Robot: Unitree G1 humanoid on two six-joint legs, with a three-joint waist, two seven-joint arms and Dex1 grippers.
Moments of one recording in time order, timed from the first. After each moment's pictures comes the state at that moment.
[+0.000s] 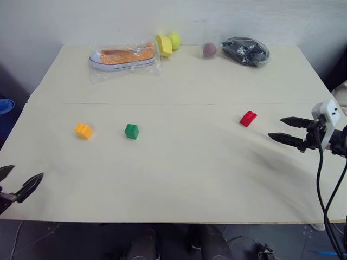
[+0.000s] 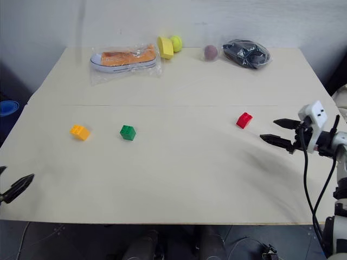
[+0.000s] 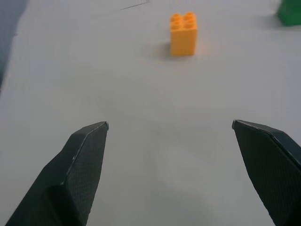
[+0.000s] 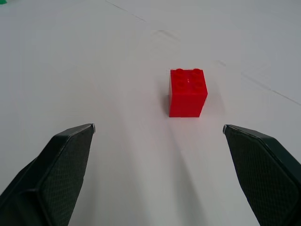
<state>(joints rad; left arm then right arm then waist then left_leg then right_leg) 0.37 0.76 0.83 -0.25 -0.57 0.48 -0.77 -0.65 -0.92 -0.16 0.64 0.32 0.22 1.26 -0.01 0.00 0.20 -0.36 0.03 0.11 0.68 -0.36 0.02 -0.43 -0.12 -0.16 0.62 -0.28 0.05</state>
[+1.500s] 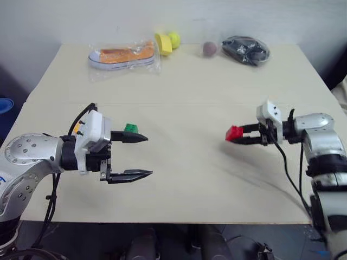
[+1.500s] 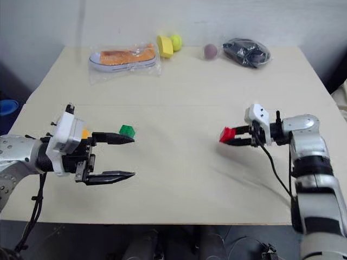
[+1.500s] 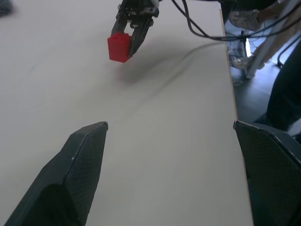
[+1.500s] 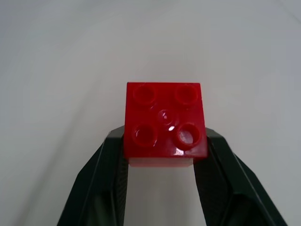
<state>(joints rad) -0.27 0.99 0.19 -0.56 -0.81 0.69 -1.02 -0.63 -0.79 0.07 0.32 0.22 0.17 1.55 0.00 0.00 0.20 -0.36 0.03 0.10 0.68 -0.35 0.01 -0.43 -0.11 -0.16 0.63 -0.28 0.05</state>
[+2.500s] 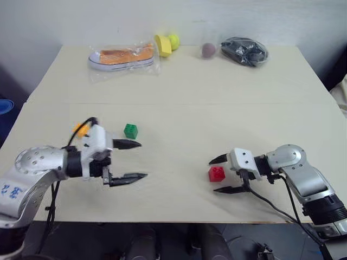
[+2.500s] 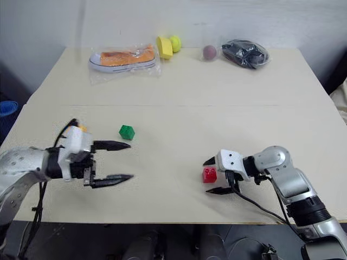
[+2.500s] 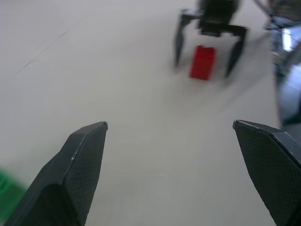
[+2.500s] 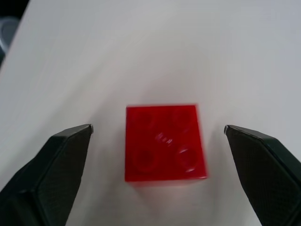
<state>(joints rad) 0.01 0.84 0.37 -0.55 -0.68 0.67 -0.84 -0.41 -0.80 0.14 -0.08 0.25 0.23 1.36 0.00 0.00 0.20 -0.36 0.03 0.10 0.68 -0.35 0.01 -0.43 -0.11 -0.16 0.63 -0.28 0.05</state>
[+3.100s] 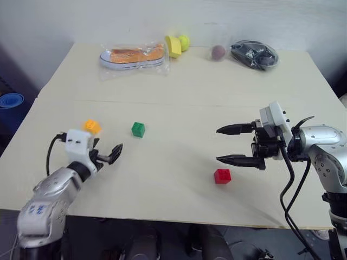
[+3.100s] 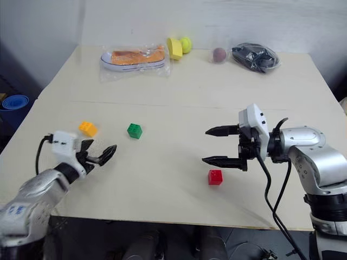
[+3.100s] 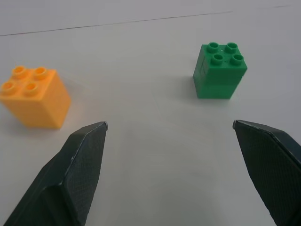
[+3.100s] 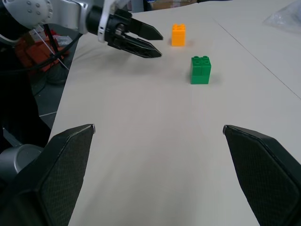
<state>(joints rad) -0.18 0.48 0.25 -0.37 -0.40 0.78 -0.20 -0.48 -0.81 -0.07 -0.26 0.63 0.62 1.24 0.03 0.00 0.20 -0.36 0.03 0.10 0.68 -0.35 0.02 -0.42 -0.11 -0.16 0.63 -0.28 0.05</state>
